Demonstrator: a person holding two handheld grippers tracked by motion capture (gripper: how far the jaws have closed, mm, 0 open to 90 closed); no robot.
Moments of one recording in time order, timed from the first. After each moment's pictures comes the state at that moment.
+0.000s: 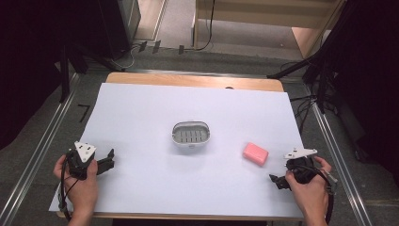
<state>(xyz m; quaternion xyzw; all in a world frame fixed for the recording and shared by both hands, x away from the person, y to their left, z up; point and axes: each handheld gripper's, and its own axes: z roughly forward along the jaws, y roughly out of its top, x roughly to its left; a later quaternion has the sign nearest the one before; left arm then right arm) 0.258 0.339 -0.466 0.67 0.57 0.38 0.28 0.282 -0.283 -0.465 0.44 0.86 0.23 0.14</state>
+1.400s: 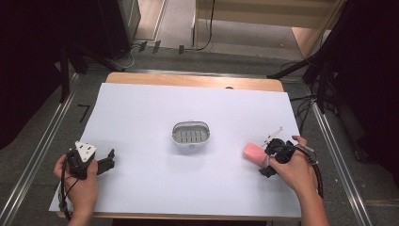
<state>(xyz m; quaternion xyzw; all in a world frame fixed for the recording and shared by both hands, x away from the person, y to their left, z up) 0.258 0.339 -0.467 0.68 0.57 0.38 0.28 0.338 -0.233 -0.453 0.36 0.92 0.11 0.05</state>
